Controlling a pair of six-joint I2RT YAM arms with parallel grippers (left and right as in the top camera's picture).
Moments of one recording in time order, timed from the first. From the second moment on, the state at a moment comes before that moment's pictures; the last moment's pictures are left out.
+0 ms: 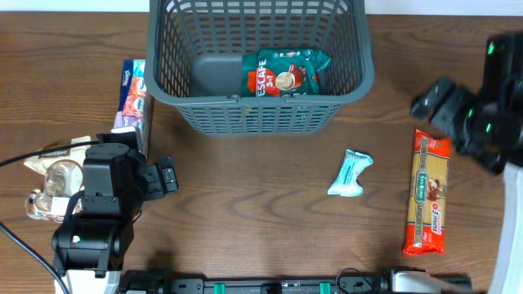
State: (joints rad) left arm -0.07 0.80 0.84 -0.87 -0.06 -0.20; right arm -0.01 1.39 1.93 -1.66 0.11 0.65
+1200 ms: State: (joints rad) left arm -0.07 0.80 0.85 -0.89 -0.06 -0.20; right arm 0.20 1.70 0.91 -0.71 0.08 0.83
